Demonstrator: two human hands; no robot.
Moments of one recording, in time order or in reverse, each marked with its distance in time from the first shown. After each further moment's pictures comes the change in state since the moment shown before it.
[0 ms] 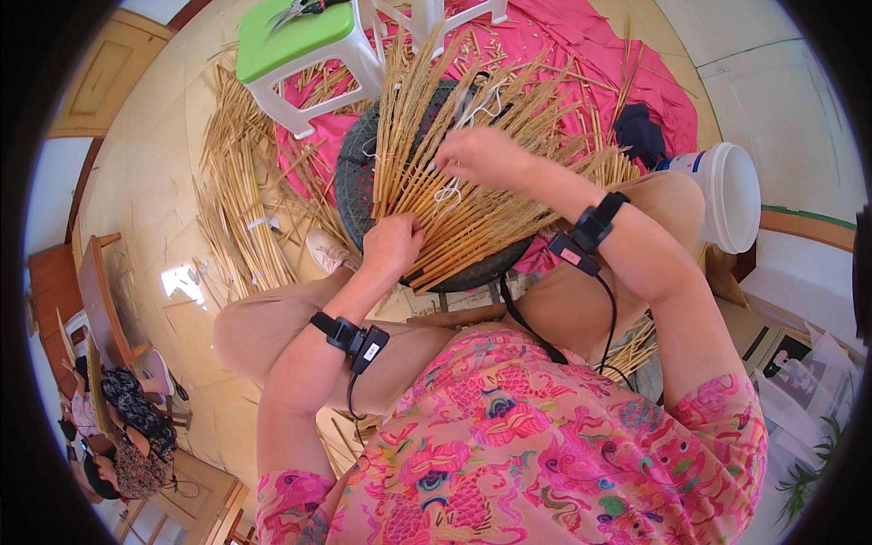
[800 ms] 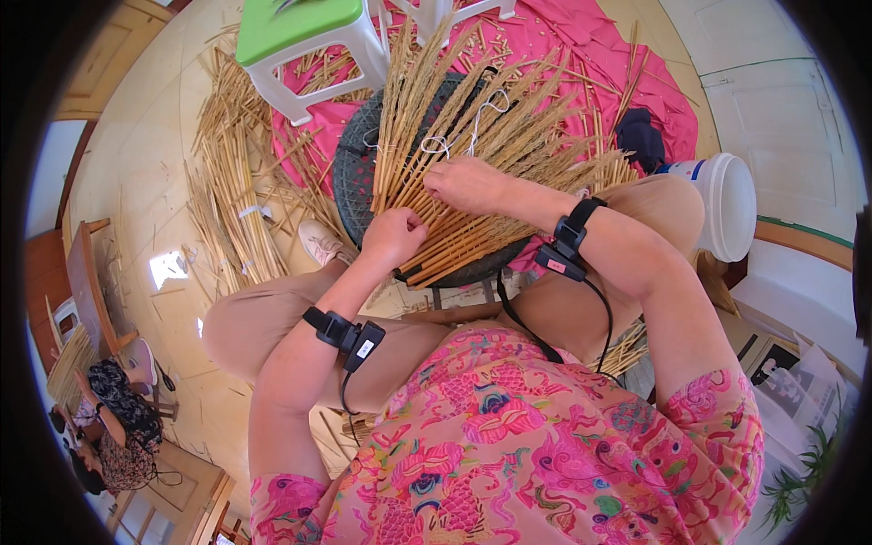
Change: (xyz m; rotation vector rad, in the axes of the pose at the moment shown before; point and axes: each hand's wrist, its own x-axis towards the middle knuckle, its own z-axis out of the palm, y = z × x) left_hand 0.006 -0.009 0.002 -0.235 -0.110 -0.069; right_hand 0.000 -0.006 0.059 -0.094 -0.117 -0.137
